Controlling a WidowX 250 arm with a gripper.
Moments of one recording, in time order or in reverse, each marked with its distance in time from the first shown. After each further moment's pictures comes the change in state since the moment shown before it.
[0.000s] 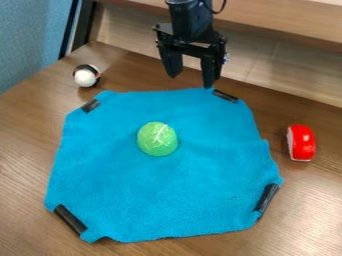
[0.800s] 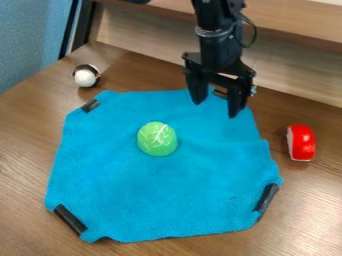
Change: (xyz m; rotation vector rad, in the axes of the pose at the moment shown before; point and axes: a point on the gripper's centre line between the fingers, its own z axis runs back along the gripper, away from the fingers) arm -0.006 -0.045 -0.031 -0.034 0.038 -0.089
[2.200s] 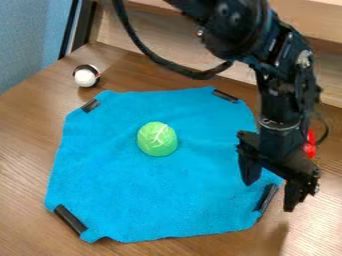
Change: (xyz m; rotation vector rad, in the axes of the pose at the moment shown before) arm -0.046 -0.103 -0.056 -0.057 0.081 -0.138
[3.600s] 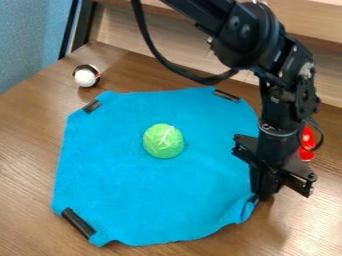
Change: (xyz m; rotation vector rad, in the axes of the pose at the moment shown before) arm 0.001 0.010 -0.013 0.053 0.048 0.056
